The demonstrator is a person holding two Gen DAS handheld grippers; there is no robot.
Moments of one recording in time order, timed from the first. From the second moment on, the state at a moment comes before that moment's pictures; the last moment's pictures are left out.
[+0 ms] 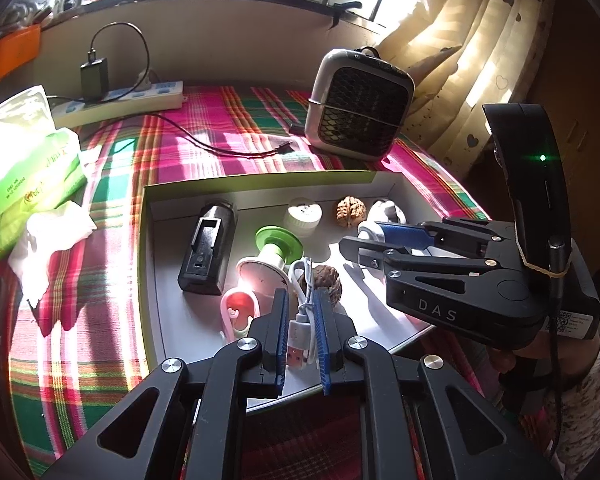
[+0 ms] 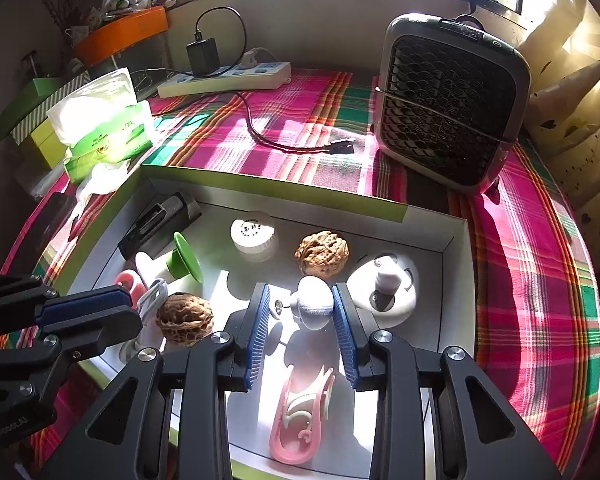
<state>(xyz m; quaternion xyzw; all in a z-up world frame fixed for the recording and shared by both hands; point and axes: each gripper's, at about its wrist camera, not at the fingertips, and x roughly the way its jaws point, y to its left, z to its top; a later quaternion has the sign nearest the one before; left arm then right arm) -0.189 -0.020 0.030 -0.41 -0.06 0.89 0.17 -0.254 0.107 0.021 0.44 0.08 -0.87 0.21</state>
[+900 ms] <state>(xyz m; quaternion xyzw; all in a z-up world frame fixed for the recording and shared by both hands) -0.190 -0.022 0.025 -0.42 -0.07 0.89 0.16 -0.255 0.105 0.018 0.44 0.08 -0.87 0.20</state>
